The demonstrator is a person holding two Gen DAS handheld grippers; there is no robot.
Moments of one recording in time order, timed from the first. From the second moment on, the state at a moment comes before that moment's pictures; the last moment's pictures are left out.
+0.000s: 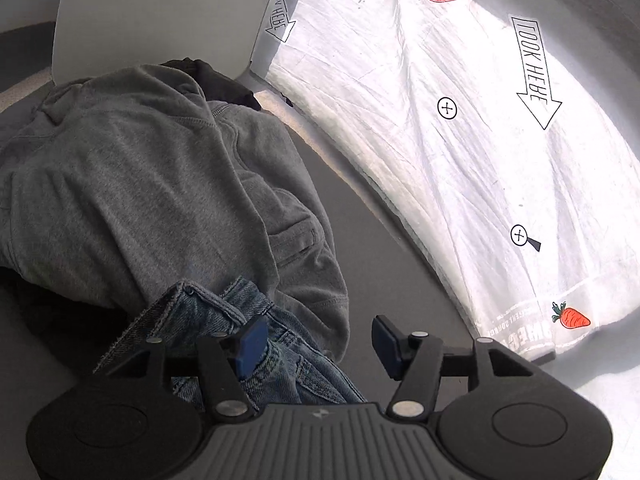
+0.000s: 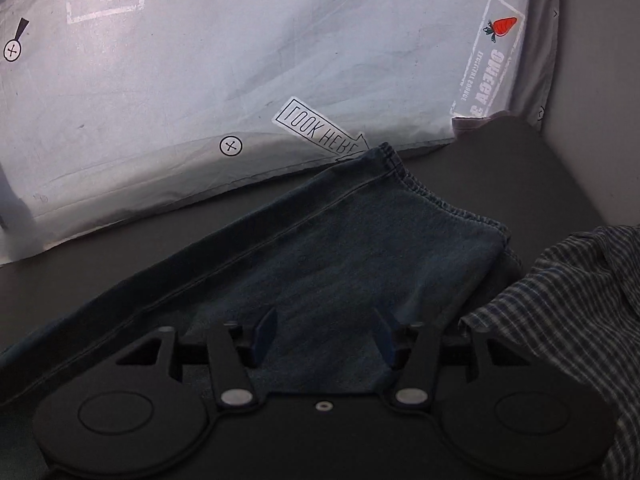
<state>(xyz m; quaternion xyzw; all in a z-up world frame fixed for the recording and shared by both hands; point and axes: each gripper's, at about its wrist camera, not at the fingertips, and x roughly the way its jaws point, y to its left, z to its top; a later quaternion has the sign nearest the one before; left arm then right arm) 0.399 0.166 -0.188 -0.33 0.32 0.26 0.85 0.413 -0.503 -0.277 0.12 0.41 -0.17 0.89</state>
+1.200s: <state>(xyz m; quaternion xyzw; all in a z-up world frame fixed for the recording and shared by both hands) 0.547 -0.149 -0.310 0.08 0.47 -0.14 0.87 0.375 -0.499 -0.303 0.19 0.45 -0.17 0.85</state>
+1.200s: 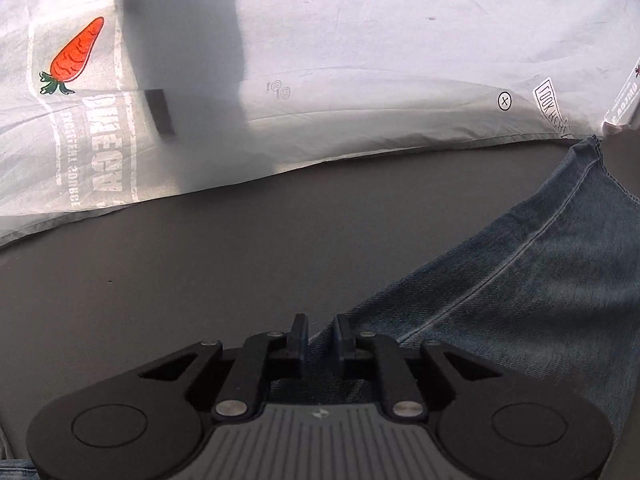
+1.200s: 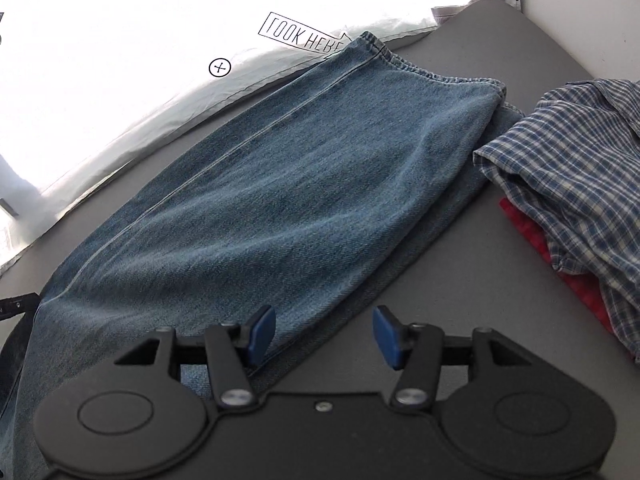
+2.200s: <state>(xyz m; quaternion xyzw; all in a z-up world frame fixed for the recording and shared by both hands) 0.425 -0.019 -0.298 -0.10 0.48 0.02 0.87 0.405 -0.508 -0.309 0.06 0.47 -0.26 0.84</state>
